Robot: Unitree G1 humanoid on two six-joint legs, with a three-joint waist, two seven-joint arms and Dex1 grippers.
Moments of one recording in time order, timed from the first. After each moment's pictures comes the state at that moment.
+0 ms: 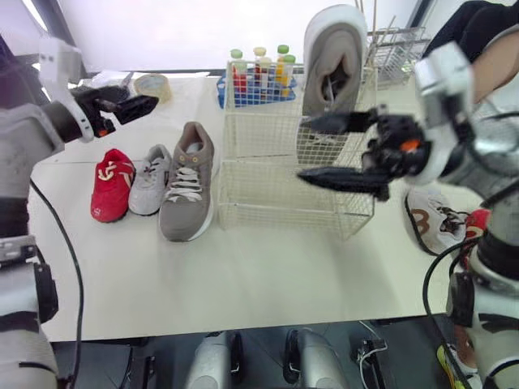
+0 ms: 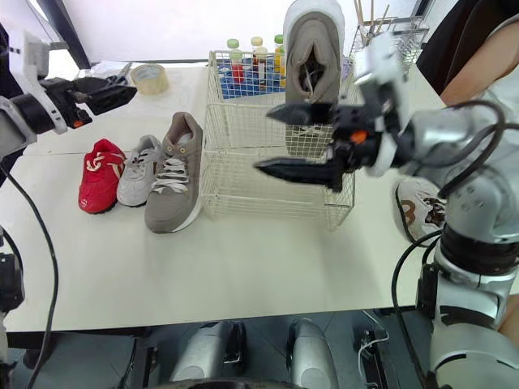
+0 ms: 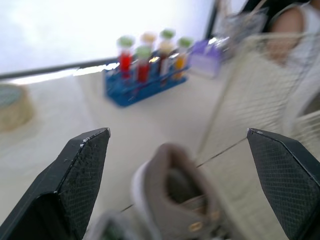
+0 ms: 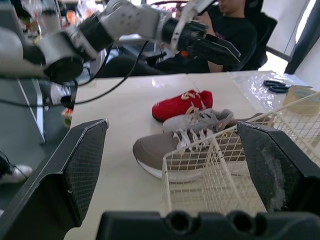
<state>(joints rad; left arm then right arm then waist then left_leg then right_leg) -1.00 0.87 0.07 0.52 -0.58 0.74 -0.74 -0.80 -0.69 -0.18 -0.49 0.78 1.01 1.01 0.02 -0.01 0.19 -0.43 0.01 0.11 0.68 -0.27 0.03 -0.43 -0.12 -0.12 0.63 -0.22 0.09</state>
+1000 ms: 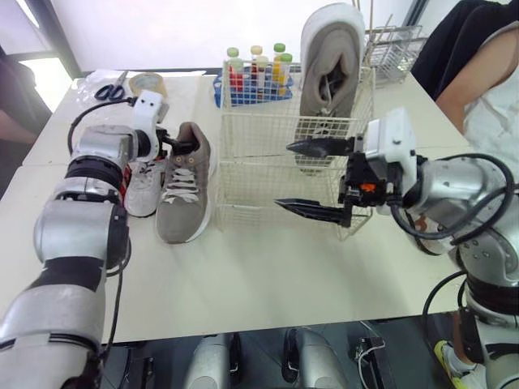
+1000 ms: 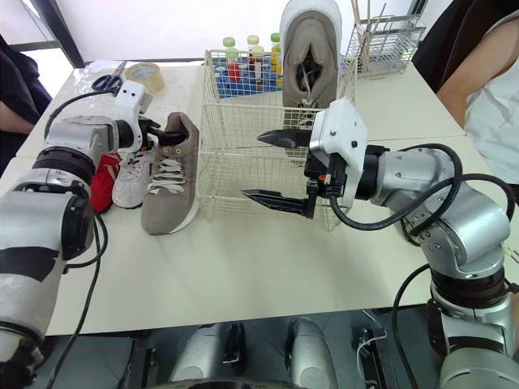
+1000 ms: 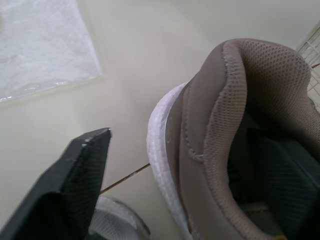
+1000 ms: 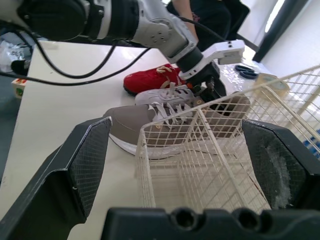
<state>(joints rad) -1.33 0.54 -0.02 1.30 -0.03 0.36 -0.72 -0.63 -0.72 -0.06 -0.59 0.70 0.80 0.81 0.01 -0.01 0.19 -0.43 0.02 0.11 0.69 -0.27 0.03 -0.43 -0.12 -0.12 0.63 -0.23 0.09</state>
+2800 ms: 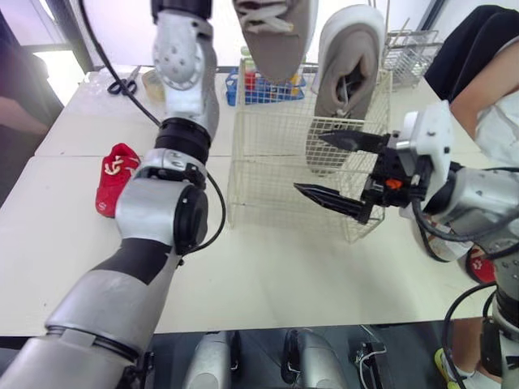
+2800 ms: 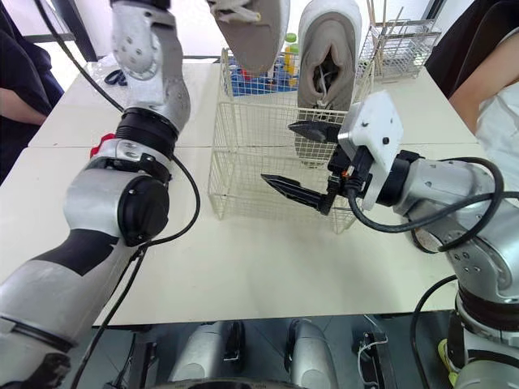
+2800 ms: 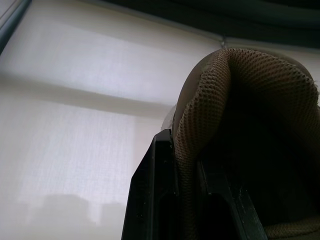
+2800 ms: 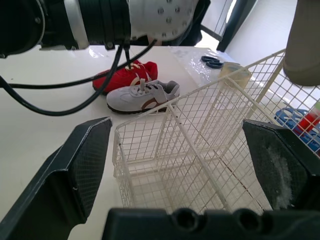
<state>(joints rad) -1.56 0.11 0.20 1.12 -0.04 -0.93 -0.10 -0.53 -0.82 -0.22 -0.72 0.87 0.90 0.59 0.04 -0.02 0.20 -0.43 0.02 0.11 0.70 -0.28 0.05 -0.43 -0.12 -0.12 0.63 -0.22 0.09</state>
